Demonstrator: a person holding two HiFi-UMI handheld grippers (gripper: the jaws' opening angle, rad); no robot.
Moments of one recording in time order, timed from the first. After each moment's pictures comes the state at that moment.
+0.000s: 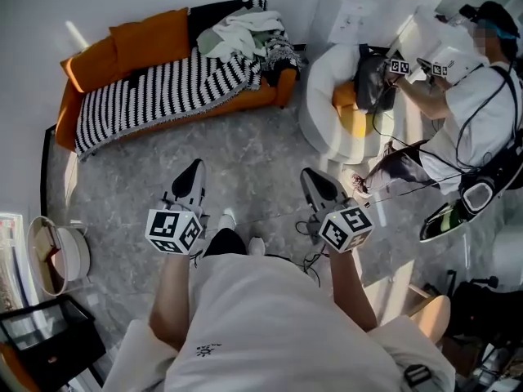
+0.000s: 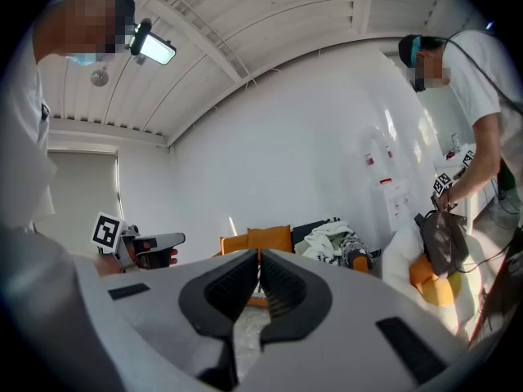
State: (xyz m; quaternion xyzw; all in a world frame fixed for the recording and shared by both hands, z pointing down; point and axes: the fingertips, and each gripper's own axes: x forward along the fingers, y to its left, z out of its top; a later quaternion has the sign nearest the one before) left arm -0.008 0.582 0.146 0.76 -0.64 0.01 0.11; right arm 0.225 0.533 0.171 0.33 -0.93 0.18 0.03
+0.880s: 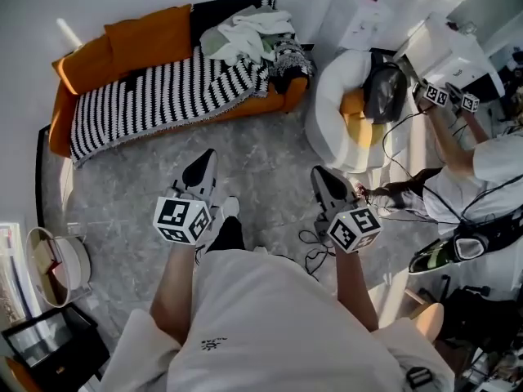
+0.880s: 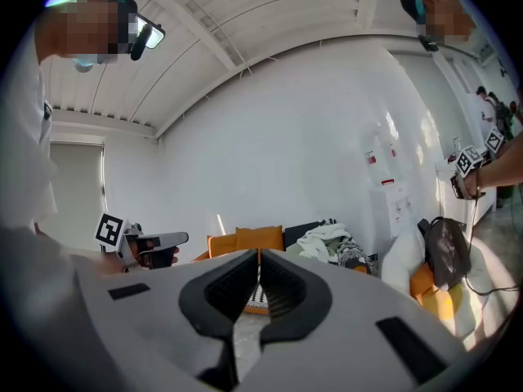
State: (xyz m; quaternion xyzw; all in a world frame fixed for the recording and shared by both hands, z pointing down) left arm -0.077 0.458 0.160 0.78 -0.61 0.01 0.14; right arm 0.156 0.427 0.173 0.35 -0.92 0.18 0.05
